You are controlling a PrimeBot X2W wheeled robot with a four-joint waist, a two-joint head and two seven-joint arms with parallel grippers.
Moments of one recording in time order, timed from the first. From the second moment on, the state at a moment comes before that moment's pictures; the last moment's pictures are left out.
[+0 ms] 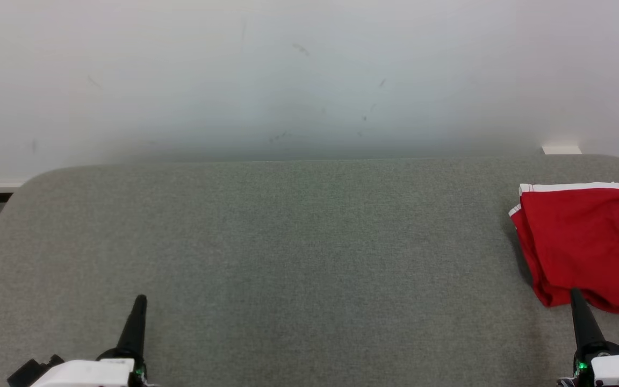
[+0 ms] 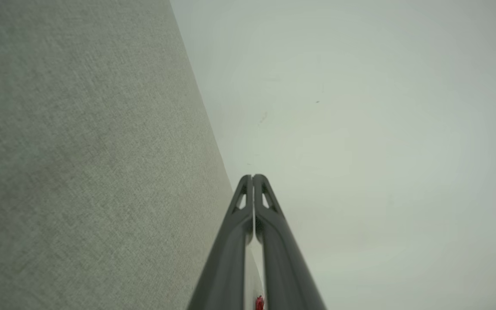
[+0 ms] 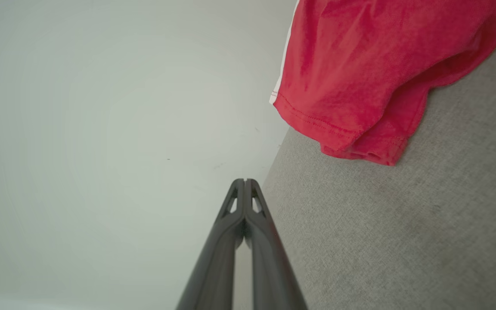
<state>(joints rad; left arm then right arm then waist) -0.10 0.04 0.09 0.26 -1.36 -0.11 0.05 -0.10 -0.07 -0.05 0.26 1.42 0.13 0.04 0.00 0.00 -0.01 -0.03</state>
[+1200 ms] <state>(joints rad) -0.11 0.05 0.12 0.24 -1.61 -0.12 0.11 -0.11 -0.06 -0.10 0.25 1.62 0.13 0.10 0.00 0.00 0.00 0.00</state>
